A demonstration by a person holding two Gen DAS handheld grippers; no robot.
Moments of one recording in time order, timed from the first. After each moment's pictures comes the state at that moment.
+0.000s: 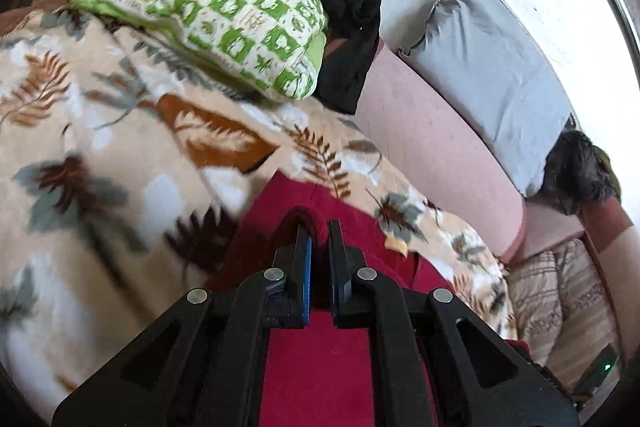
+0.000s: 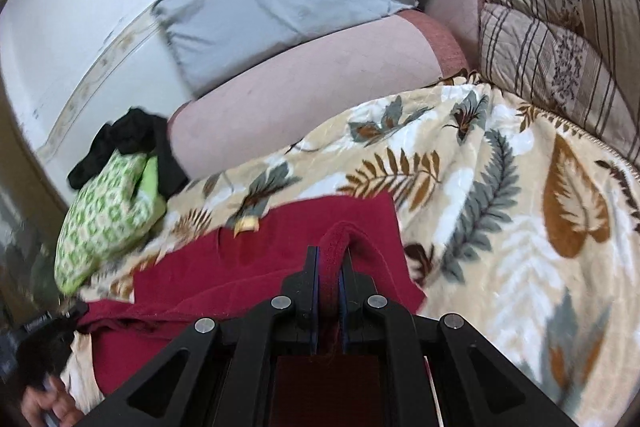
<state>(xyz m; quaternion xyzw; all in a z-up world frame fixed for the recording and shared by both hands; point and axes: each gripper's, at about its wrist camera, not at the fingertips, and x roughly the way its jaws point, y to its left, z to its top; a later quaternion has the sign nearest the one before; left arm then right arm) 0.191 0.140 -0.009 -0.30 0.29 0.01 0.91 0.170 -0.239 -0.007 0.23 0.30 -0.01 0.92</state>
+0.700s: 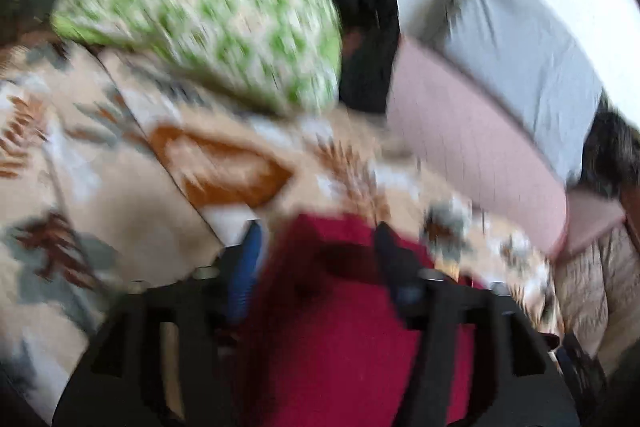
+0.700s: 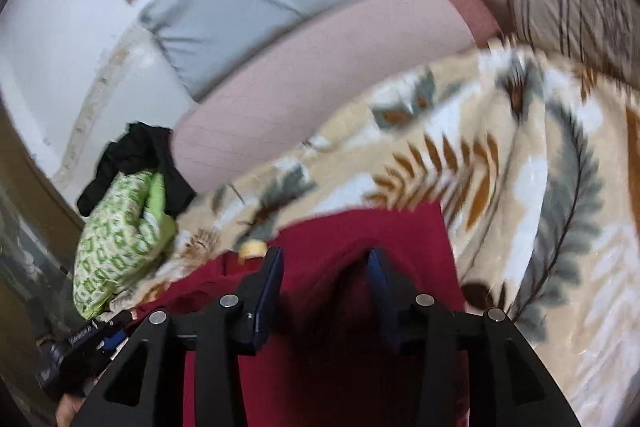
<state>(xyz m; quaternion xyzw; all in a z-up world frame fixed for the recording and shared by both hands) 0.229 0.150 -0.018 -0.24 0.27 0.07 0.93 0.218 -0.250 -0.029 0.25 0.27 0.04 0.93</state>
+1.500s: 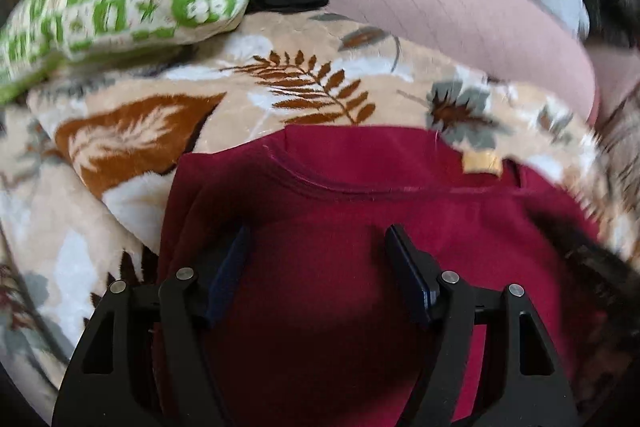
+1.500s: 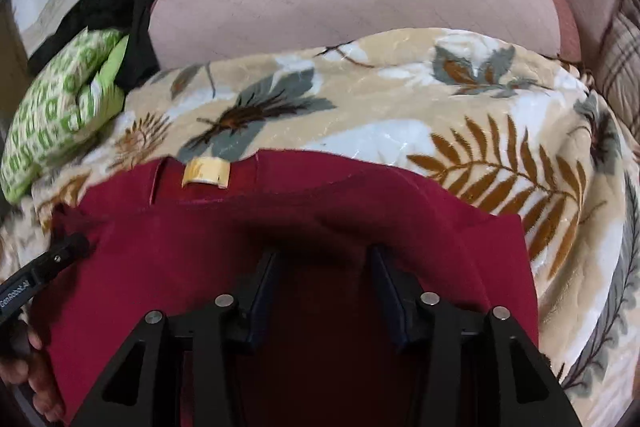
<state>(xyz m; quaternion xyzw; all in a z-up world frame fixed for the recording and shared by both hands) 0.296 0.069 -0.091 -0.04 0.42 0.01 0.91 0.313 -0.178 -0.096 0.06 0.43 0.06 0.90</state>
